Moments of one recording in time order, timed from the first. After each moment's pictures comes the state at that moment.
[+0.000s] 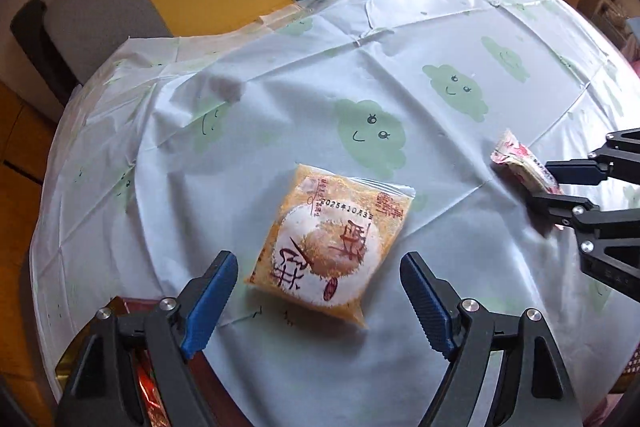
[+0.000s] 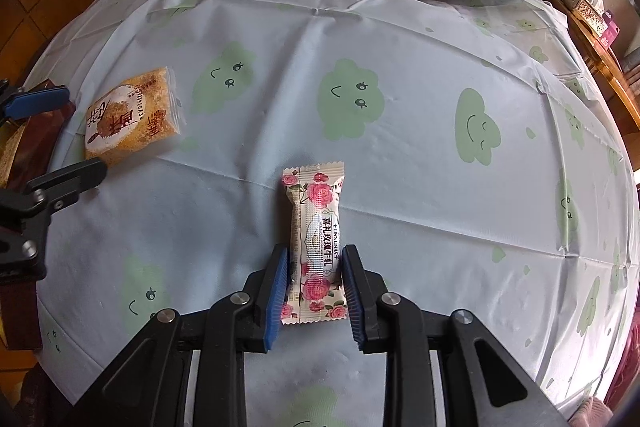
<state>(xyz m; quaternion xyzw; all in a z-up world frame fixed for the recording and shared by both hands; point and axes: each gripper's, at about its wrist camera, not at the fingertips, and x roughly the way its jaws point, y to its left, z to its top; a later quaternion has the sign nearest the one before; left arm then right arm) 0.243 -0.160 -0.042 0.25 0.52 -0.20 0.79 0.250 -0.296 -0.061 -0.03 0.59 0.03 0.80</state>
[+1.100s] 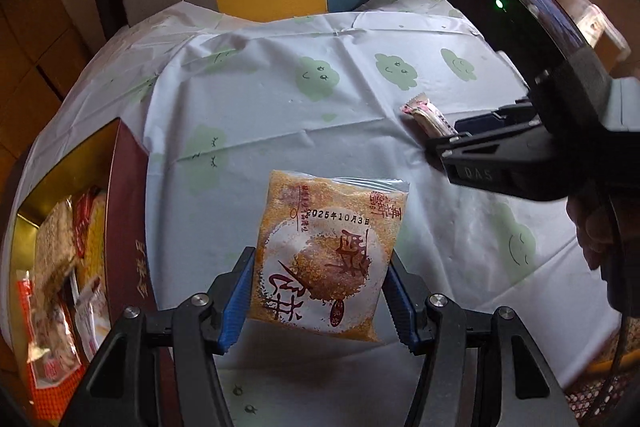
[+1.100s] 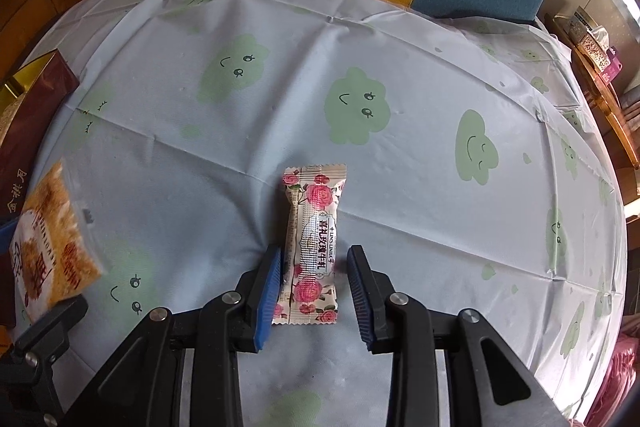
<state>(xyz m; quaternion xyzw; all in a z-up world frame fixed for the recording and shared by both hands) 0.154 -0.150 -0.037 0.12 0.50 -0.14 0.84 0.230 -0.273 -0.059 -0.08 0.57 0.03 0.82</state>
